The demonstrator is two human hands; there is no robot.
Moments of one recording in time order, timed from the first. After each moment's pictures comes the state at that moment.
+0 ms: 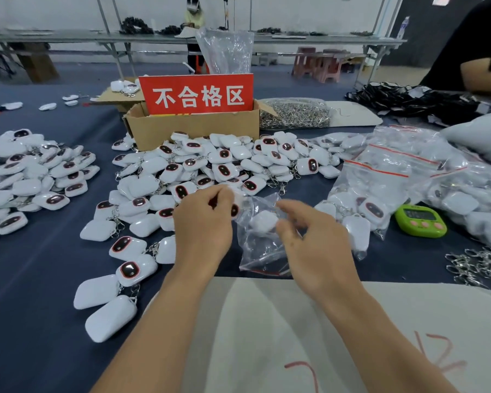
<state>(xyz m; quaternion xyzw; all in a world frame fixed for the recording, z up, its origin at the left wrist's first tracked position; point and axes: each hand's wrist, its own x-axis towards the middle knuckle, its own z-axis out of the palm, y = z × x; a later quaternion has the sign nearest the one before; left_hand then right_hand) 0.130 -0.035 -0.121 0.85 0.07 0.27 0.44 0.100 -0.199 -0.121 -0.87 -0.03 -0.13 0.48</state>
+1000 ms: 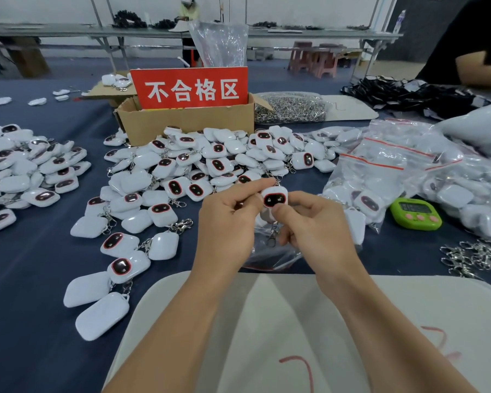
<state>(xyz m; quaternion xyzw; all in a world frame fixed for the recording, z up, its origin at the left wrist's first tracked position) 0.114 -0.072 -0.109 0.71 -0.05 0.18 0.68 0.118 -0.206 -0.119 -0.72 -0.03 -0.05 0.70</state>
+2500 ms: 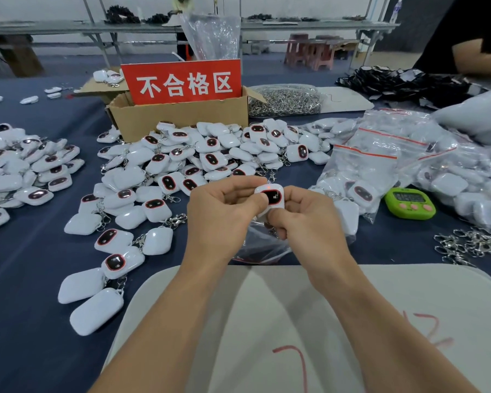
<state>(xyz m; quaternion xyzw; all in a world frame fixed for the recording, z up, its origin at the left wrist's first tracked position) 0.112 -0.074 -0.108 0.69 -0.01 0.14 0.71 0.104 -0.204 -0.113 -0.71 -0.05 -0.04 0.70</state>
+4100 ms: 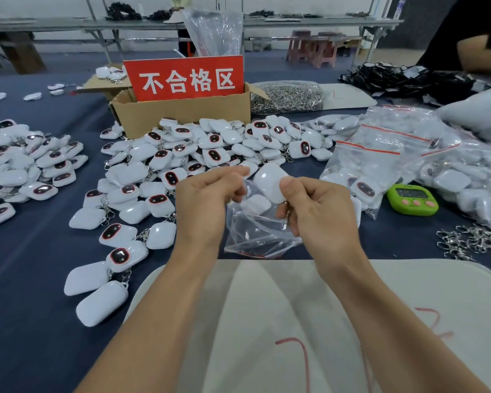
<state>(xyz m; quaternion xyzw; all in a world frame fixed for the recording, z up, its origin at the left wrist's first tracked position) 0.116 -0.055 -0.104 0.66 0.01 0.15 0.74 0.110 -0.211 -0.116 -0.75 -0.03 -0.12 0.65</state>
